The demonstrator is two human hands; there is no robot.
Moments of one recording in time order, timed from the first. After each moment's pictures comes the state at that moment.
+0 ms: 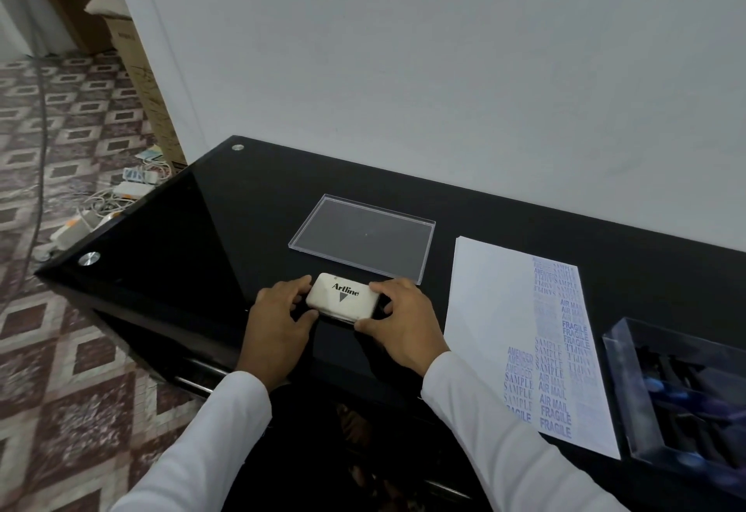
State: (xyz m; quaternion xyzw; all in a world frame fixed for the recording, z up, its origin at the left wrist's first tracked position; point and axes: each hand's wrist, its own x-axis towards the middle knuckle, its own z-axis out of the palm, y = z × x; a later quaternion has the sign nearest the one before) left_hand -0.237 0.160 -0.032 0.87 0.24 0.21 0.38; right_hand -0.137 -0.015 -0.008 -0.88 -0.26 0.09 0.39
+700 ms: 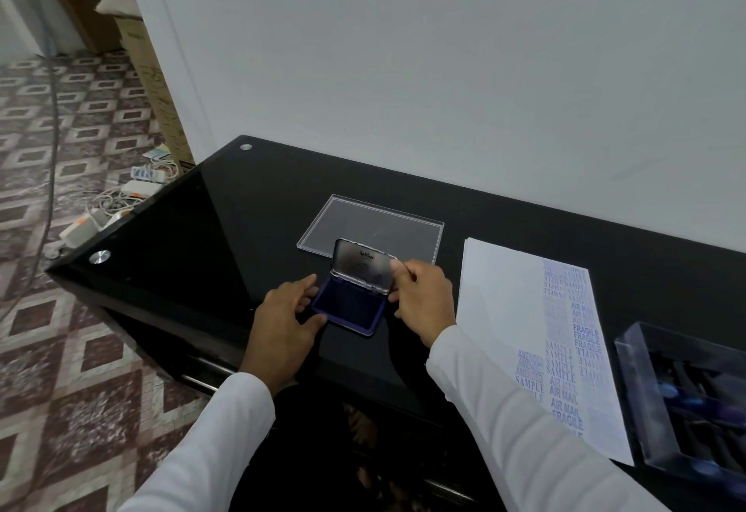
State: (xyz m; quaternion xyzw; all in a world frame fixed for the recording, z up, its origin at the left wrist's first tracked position) left_hand -0.242 0.166 -0.033 0.86 0.22 0.20 0.41; right_hand -0.112 0.003 0.005 -0.86 -0.11 0.08 0.50
